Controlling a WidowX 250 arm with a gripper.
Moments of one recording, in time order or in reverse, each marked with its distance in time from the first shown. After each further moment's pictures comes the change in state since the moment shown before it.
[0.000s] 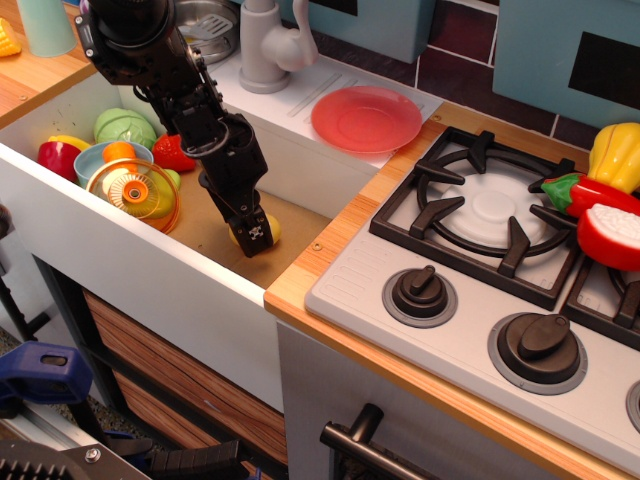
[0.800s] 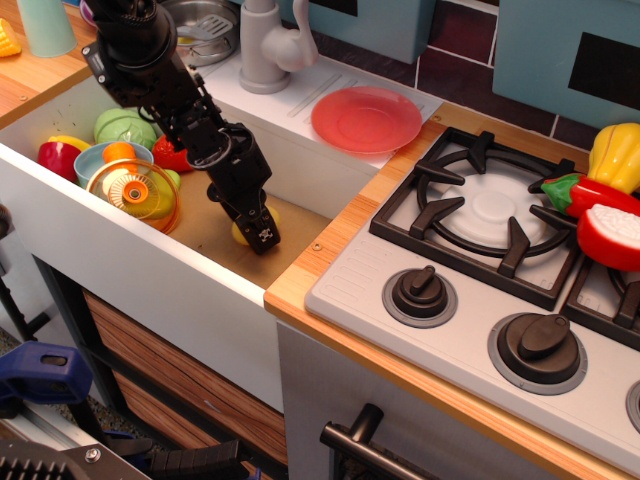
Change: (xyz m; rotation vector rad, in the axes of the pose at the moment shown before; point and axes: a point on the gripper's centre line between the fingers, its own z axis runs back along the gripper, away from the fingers) arm 0.005 -0.006 -0.006 -0.039 0.012 0.098
